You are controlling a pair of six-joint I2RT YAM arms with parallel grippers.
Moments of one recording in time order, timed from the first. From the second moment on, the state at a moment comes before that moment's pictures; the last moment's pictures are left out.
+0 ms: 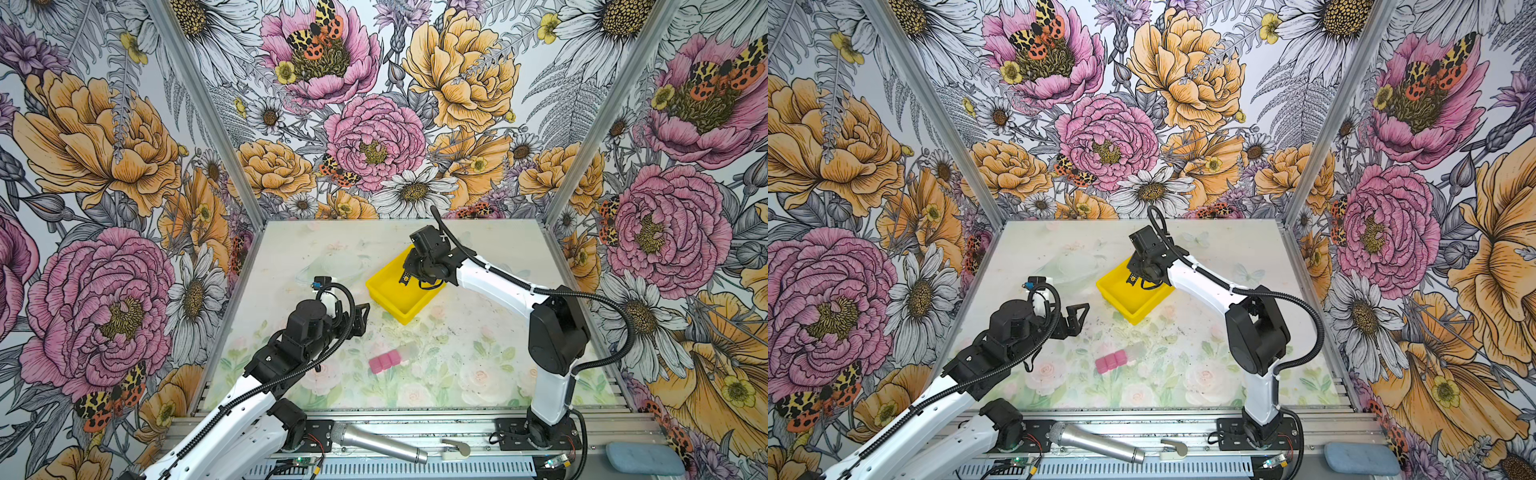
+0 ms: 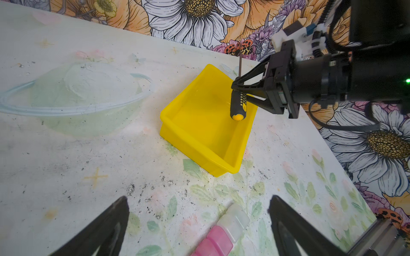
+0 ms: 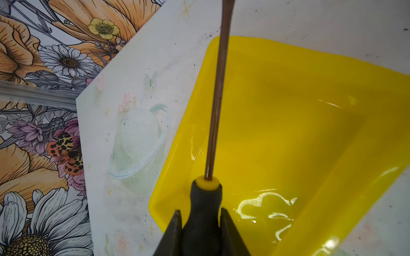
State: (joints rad) left arm -0.58 0.70 0.61 -0.41 -0.08 -0.48; right arm 0.64 1.91 1.58 -0.55 0.04 1.03
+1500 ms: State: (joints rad) left arm -0.59 0.76 0.58 -0.33 0.06 -0.46; right arm 0.64 2.12 1.67 -0.52 0.01 1.04
